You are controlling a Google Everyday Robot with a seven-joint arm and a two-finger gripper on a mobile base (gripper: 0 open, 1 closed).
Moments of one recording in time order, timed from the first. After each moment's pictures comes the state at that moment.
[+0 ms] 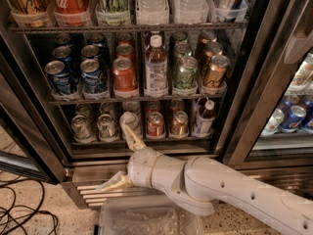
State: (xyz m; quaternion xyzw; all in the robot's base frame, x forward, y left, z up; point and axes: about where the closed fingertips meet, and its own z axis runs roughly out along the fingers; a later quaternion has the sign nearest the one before) arm 0.464 0.112 0.731 -0.53 0.56 0.20 0.61
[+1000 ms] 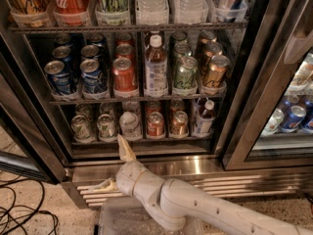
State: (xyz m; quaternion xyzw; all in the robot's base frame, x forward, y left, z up) arm 0.503 0.144 0.646 -0.49 0.56 0.14 0.65
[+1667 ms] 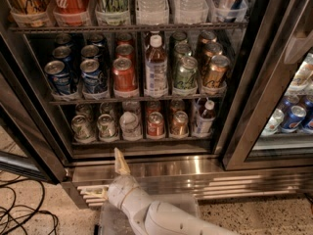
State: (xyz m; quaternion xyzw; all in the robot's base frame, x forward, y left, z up) arm 0.501 0.161 0.599 -0.40 0.61 0.13 0.67
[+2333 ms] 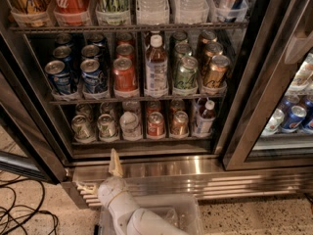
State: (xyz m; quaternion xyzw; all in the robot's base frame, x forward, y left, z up) arm 0.523 0.184 0.574 -0.32 0.62 0.11 0.70
